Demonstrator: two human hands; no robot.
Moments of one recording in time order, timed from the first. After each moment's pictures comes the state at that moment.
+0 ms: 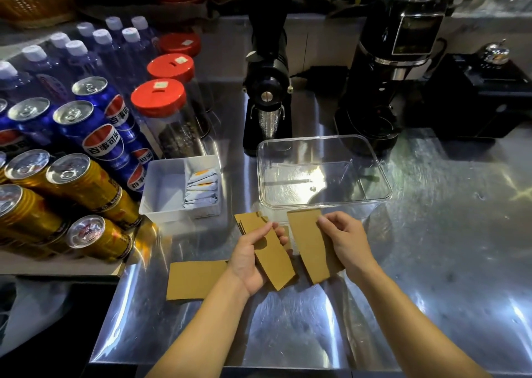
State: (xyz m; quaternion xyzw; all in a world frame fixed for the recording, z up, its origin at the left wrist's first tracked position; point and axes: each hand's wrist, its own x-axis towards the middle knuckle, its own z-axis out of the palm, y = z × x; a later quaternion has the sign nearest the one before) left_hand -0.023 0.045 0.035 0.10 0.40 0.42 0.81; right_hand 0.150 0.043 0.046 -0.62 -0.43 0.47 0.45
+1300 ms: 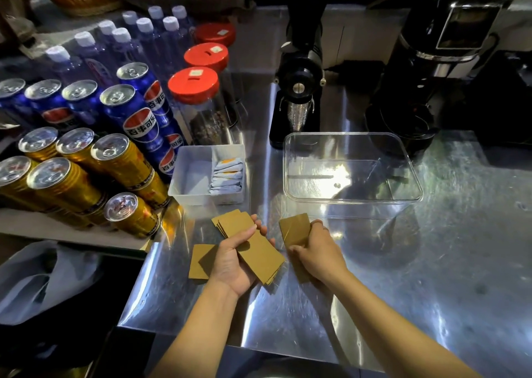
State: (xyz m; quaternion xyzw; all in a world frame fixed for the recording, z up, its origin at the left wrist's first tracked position) left_hand -0.072 0.019 0.029 0.04 0.34 0.56 0.76; right_hand 0.086 0.042 0.014 -0.72 -0.59 0.34 0.11
